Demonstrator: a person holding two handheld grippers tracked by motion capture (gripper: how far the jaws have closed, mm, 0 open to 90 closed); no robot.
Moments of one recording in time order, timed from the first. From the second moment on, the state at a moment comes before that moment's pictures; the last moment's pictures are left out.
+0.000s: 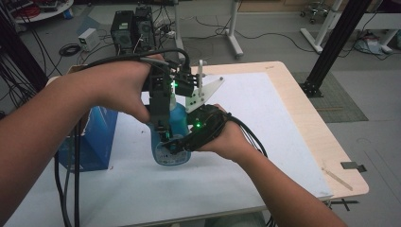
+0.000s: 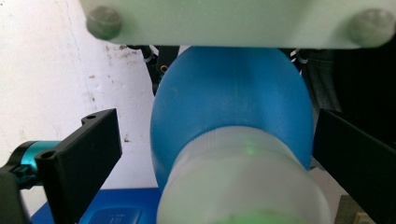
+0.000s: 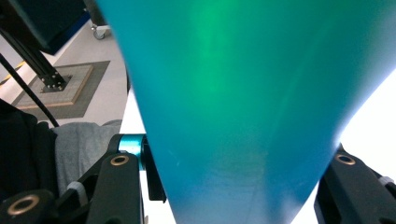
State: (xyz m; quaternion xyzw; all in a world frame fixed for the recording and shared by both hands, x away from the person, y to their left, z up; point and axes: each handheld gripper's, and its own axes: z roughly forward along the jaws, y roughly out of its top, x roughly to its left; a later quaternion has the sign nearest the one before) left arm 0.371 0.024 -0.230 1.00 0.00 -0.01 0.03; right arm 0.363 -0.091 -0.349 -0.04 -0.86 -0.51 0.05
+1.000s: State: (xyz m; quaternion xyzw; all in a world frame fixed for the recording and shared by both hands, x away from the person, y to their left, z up) left arm 0.373 0.023 -0.232 1.00 0.01 -0.01 0.02; right arm 0.365 -0.090 -0.350 -0.04 -0.86 -0.51 0.05
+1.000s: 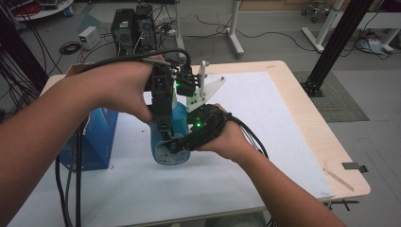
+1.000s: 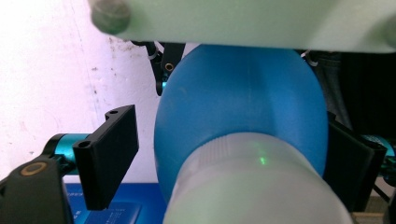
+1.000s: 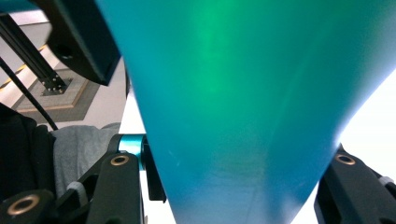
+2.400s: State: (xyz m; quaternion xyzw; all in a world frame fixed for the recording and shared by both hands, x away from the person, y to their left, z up) left arm 0.372 0.017 -0.231 1.00 0.03 -0.03 0.01; right arm 0.366 -0.093 -0.348 -0.03 -0.85 -0.52 0.05
